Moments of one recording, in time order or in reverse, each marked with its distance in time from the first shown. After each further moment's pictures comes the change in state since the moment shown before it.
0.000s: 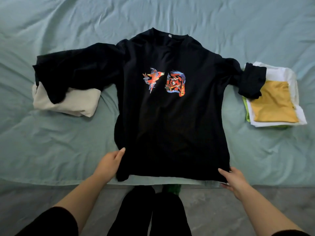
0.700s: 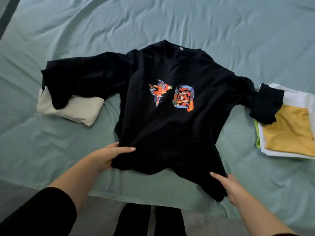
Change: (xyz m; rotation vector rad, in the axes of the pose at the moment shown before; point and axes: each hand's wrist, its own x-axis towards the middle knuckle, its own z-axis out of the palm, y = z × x) left_hand 0.039 0.081 -0.033 -0.656 -0.407 -0.378; right_hand 0.052 -0.066 0.014 -0.085 -0.172 0.070
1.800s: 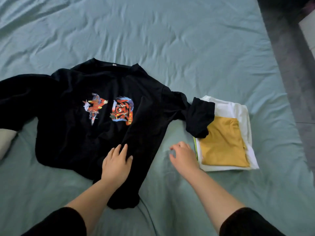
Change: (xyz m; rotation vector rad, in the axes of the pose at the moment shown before) left_hand 0.088 0.047 0.269 1.057 0.546 0.463; right_hand 0.043 -0.150 -0.077 -1.027 0.195 -0.789
